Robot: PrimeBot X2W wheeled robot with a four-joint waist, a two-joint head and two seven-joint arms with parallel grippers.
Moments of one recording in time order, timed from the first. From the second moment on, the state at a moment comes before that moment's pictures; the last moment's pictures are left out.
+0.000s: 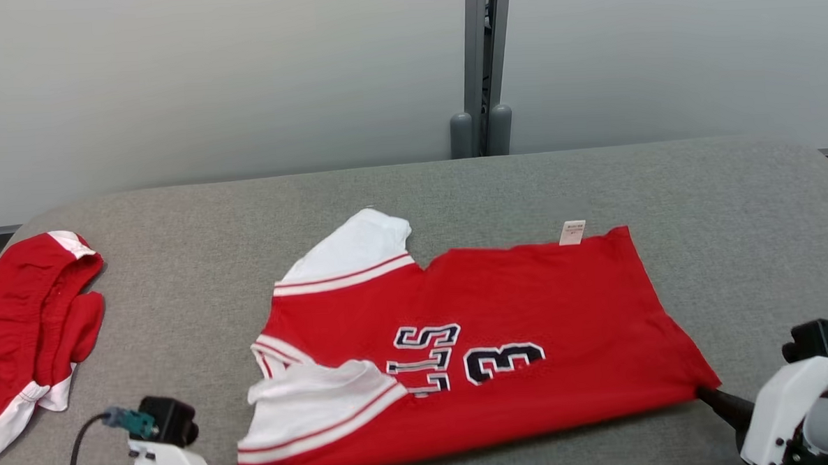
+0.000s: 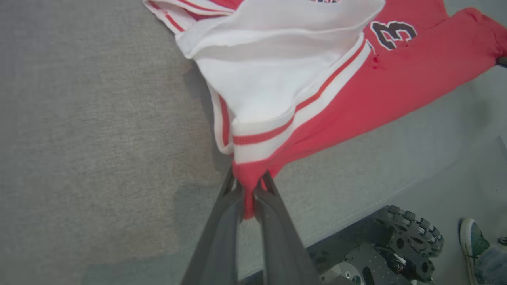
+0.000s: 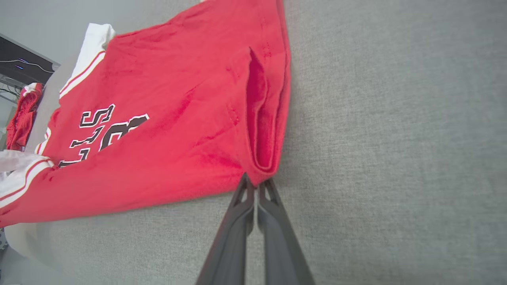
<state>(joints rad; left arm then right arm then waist) -0.40 0.78 -1.16 0.14 -1.37 0.13 0.20 -0.24 -0.44 0.41 0.54 1.02 0.13 0.37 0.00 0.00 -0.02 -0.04</state>
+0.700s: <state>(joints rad) -0.31 0.87 -1.19 -0.04 -1.40 0.19 0.24 -0.01 -0.39 0.20 0.40 0.89 0.13 0.45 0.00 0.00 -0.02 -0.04</state>
